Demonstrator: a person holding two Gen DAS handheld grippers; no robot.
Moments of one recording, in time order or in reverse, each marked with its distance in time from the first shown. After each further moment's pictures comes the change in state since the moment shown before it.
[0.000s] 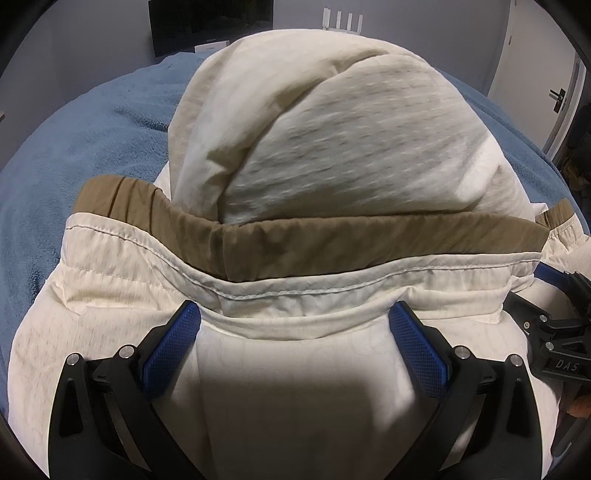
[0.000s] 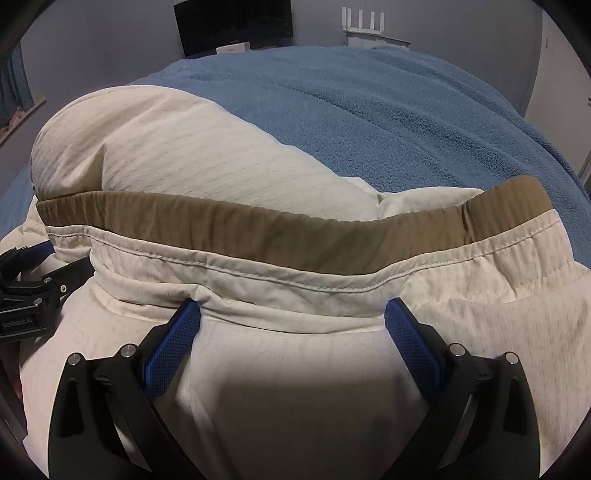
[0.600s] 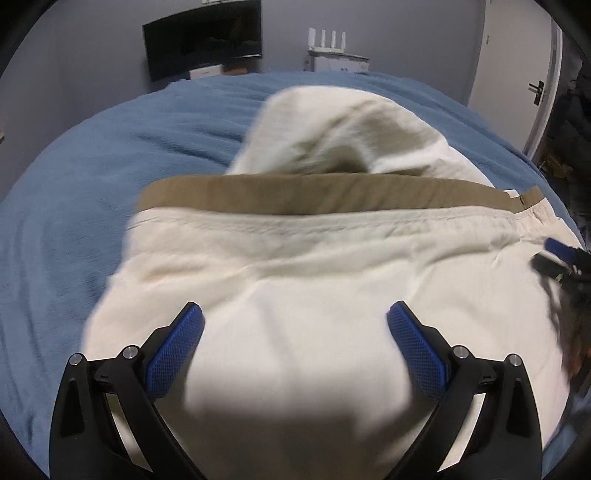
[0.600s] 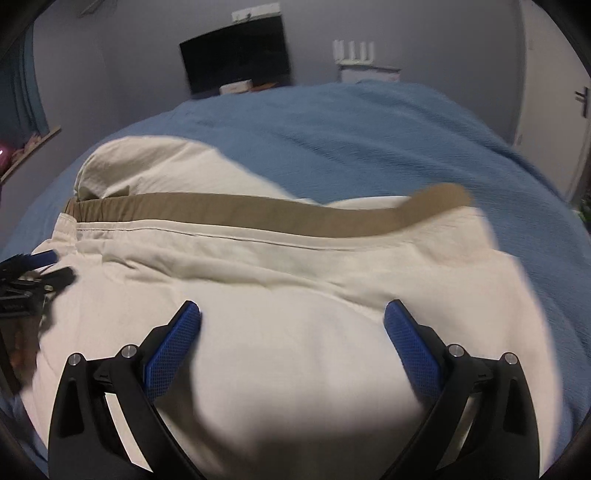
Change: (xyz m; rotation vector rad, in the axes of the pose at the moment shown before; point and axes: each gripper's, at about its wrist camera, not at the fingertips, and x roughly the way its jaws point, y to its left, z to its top) left arm -0.073 0.033 -0.040 0.059 -0.071 -0.014; right arm -0.086 -0.052 -0.045 0.041 -0.154 0.047
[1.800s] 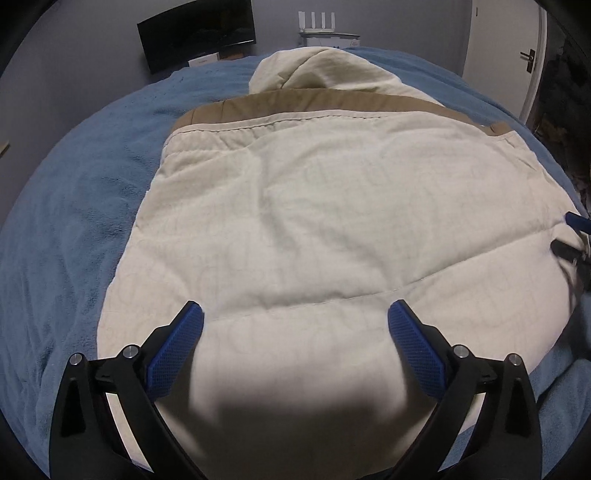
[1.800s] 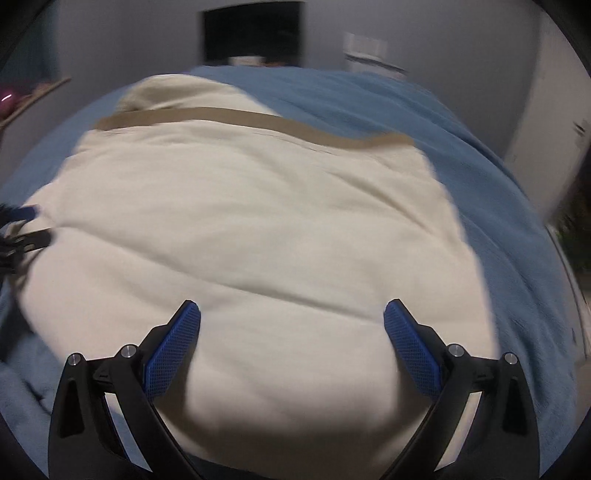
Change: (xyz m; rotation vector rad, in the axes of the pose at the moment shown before) left arm -0.036 -0.022 -0.058 0.072 0.090 0.043; right arm -0.071 0.004 -0.077 -0.120 0.113 -0.106
